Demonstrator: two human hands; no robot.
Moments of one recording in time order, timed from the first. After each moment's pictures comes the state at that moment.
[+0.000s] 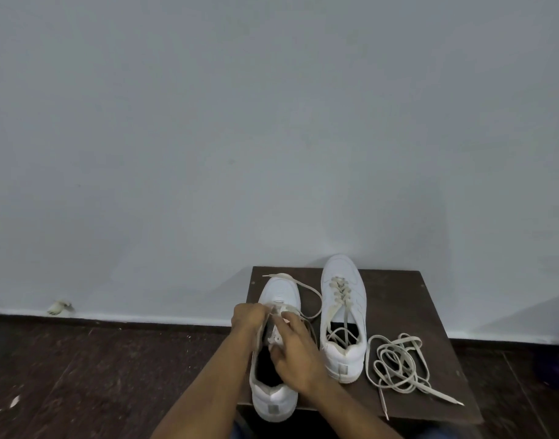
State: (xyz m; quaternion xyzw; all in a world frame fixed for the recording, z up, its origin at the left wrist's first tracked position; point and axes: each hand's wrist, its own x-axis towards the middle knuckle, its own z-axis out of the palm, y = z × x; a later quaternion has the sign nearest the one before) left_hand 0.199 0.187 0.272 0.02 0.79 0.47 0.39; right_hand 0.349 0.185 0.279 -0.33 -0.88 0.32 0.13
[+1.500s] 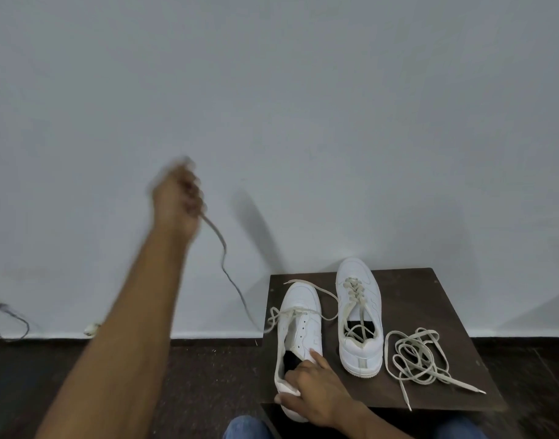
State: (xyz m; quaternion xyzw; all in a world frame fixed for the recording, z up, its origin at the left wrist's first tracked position) left_hand 0.119 0.166 0.544 0.21 0.53 0.77 0.29; right_hand 0.370 0.148 0.281 -0.21 -0.95 0.22 0.01
